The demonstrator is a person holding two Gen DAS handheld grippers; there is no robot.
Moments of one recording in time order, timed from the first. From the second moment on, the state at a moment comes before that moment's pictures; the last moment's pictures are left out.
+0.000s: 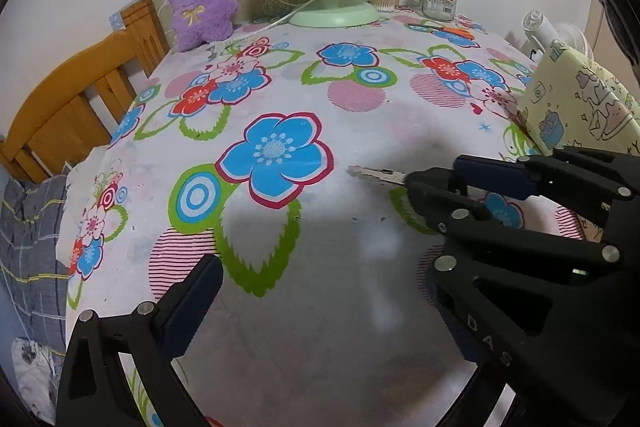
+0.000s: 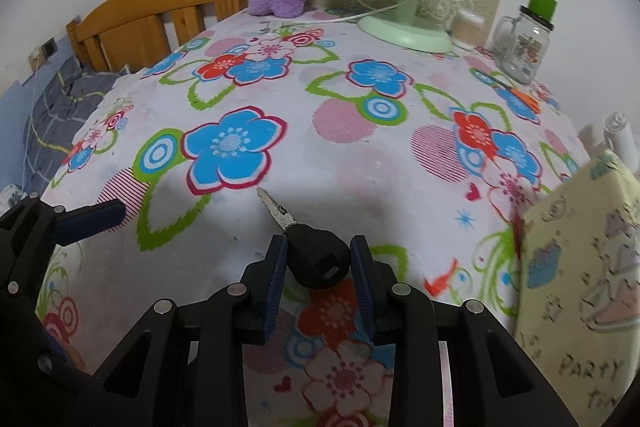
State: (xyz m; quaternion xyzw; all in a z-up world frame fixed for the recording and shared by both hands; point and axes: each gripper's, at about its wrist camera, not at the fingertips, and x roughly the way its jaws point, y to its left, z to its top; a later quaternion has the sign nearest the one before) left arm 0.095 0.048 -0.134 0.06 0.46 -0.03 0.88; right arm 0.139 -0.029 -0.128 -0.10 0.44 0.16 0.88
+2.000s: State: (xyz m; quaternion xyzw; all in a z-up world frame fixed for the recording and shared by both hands) left arm 0.015 -0.078 -0.014 0.12 0.37 -0.06 0.92; right arm 0.043 -0.164 -0.004 -0.05 0.36 0.09 0.93
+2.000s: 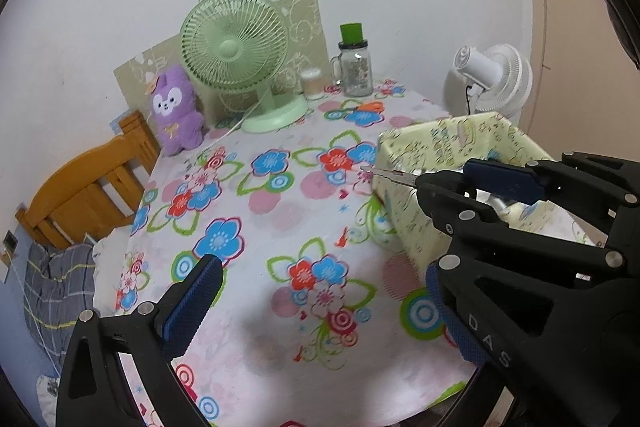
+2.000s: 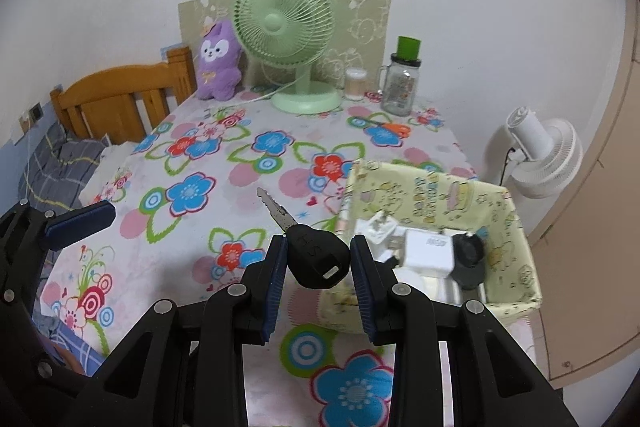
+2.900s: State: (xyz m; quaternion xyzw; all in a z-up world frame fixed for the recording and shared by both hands) left arm 0.059 -0.152 -0.030 0.15 0.38 -0.09 0.91; right arm 0.080 -0.242 -0.026 -0.02 0.39 0.04 0.92
